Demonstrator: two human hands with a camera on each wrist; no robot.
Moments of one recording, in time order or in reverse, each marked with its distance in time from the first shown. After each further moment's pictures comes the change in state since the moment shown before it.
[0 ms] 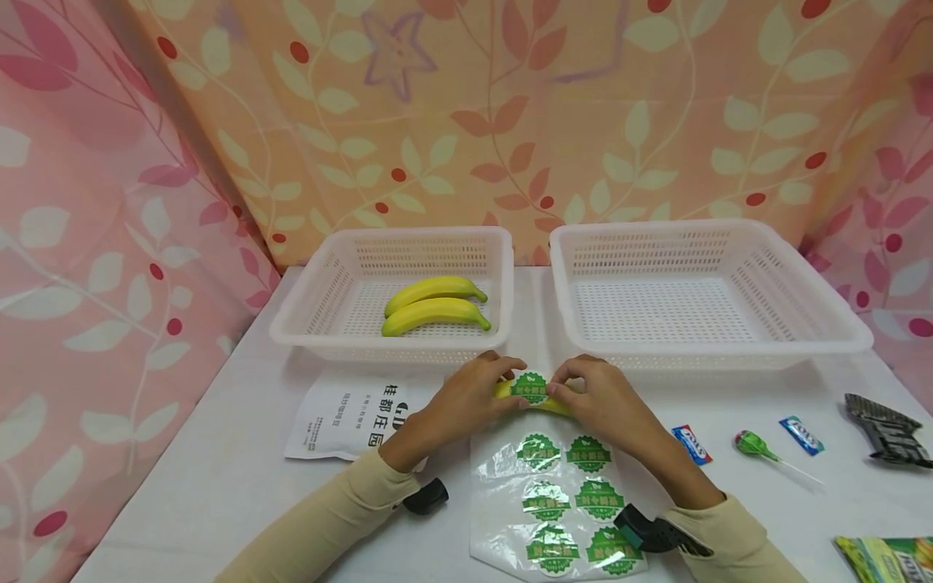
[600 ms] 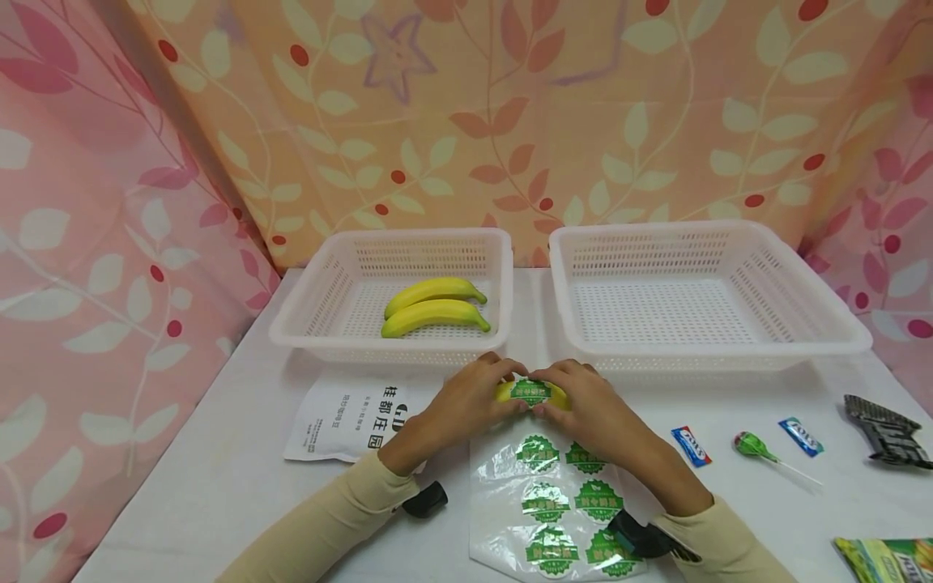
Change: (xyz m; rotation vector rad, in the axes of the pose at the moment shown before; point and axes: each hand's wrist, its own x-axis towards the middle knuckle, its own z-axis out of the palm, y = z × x) left_hand -0.001 0.000 0.002 0.043 0.018 0.012; right_hand -0.002 -0.001 0.010 -0.078 -0.058 -0.190
